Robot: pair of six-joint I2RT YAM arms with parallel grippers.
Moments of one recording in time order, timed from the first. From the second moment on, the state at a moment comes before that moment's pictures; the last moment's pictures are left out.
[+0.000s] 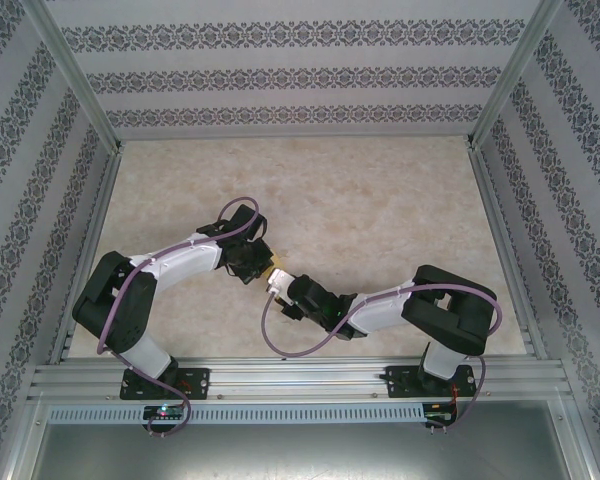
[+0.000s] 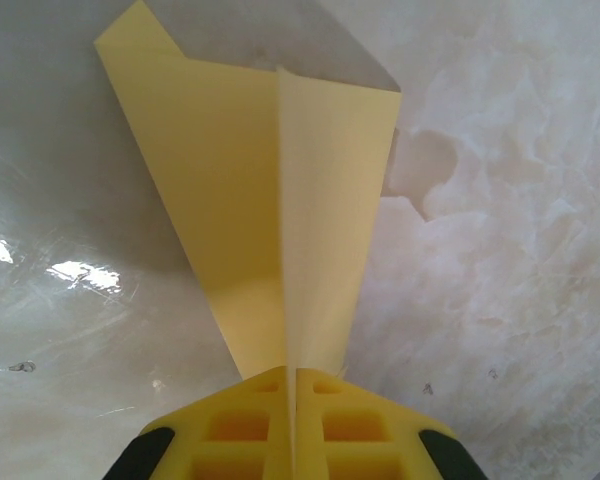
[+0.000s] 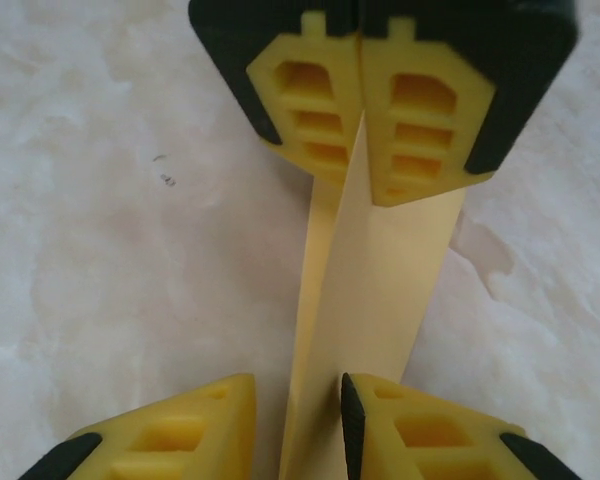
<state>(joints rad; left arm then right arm) -0.53 1.61 0.95 -0.49 0.23 -1.25 1.10 1.69 0.60 0.44 0.29 -0.14</state>
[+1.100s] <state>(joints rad) -0.53 1.57 0.95 -0.52 0.21 -1.21 1.10 1.71 0.61 0.45 0.29 -0.05</state>
